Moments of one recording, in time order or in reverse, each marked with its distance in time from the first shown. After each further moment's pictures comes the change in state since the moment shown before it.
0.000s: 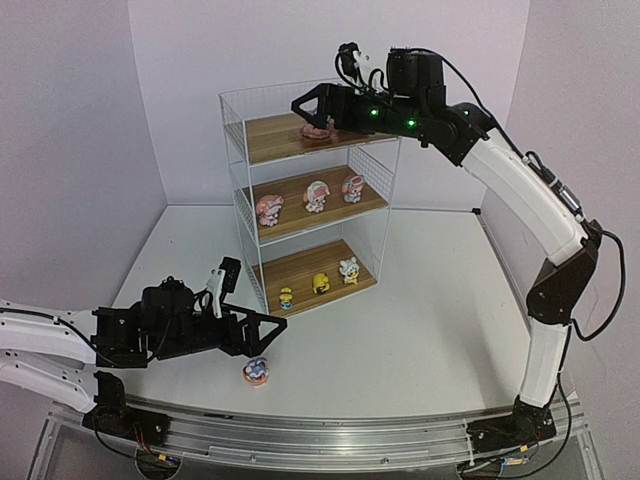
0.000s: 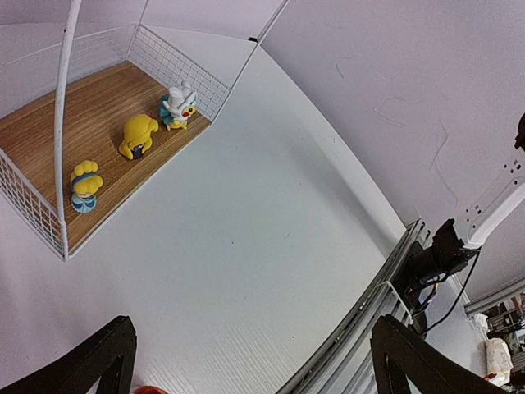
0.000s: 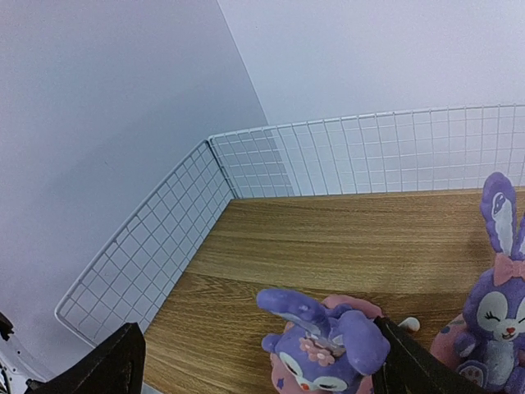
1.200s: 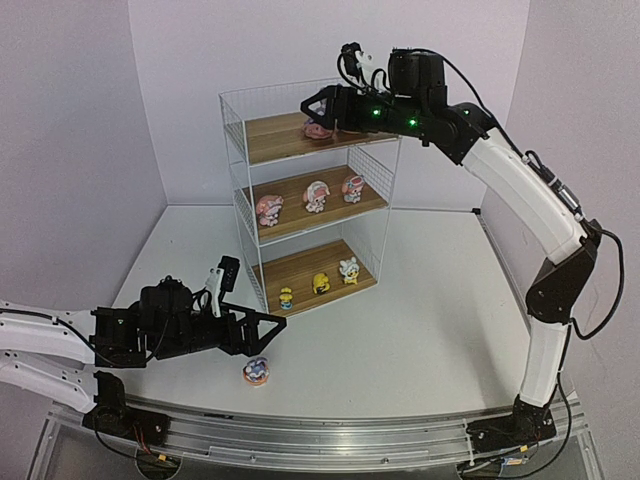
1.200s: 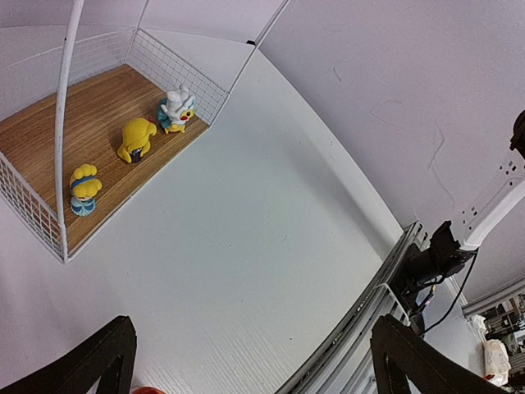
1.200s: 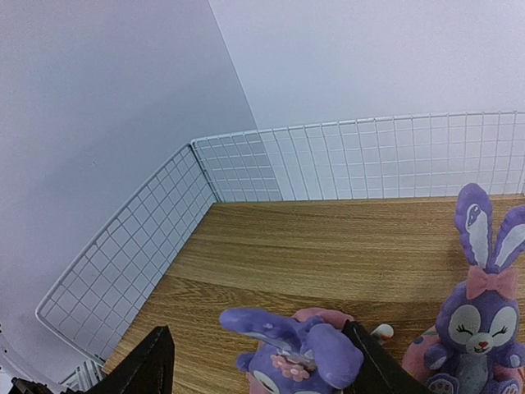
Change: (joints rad) left arm 0.000 -0.010 0.000 0.002 0.000 0.000; right arm -0.013 0.005 0.002 0.000 0.002 -0.032
